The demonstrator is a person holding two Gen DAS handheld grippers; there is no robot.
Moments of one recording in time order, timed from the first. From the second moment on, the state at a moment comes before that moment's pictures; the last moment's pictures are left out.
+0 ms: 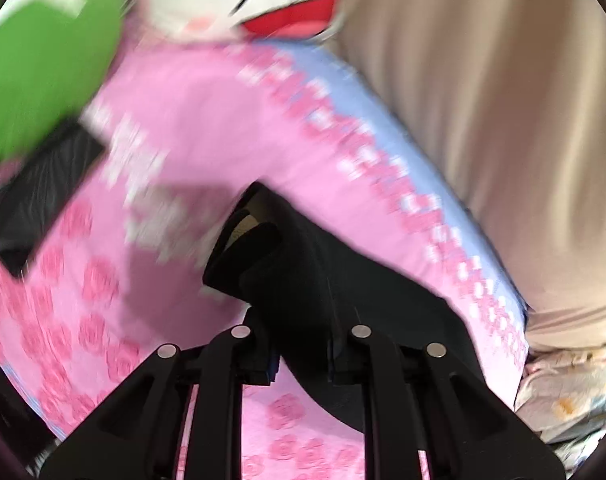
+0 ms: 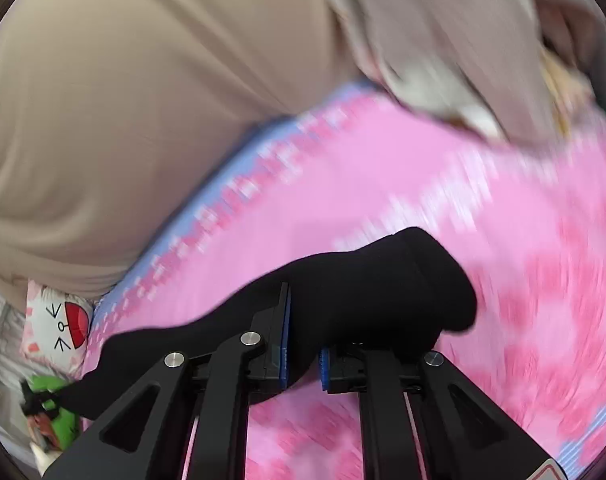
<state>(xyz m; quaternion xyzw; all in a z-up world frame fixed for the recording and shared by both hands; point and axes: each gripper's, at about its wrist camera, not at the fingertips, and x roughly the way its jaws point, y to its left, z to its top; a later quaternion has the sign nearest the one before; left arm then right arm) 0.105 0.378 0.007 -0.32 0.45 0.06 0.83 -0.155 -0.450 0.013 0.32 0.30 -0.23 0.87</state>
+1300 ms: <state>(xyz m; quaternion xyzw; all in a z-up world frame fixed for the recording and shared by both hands) 0.064 0.213 -0.035 -0.11 0.44 0.12 0.88 -0.201 -0.502 -0.044 0.25 0.36 -0.30 0.85</state>
